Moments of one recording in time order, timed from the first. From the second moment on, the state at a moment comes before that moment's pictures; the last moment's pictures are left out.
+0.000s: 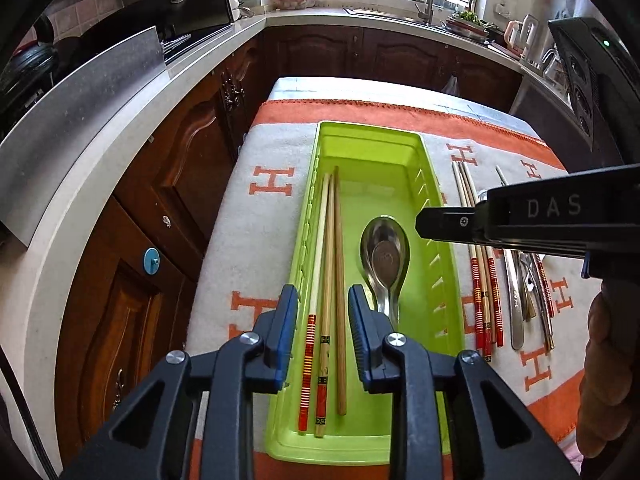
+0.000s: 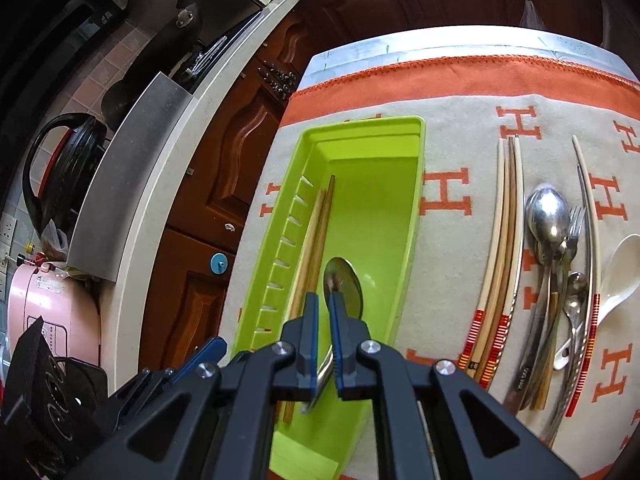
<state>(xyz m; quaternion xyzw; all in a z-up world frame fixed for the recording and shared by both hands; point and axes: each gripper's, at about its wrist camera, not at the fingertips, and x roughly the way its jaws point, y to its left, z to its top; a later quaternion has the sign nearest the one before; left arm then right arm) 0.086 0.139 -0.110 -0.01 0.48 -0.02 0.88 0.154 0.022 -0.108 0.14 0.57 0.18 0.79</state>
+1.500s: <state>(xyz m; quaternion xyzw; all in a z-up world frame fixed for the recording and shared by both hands) 0.141 0.014 -0.107 -0.01 0.50 -0.15 0.85 0.113 -0.159 -0.079 0.09 0.48 0.08 0.87</state>
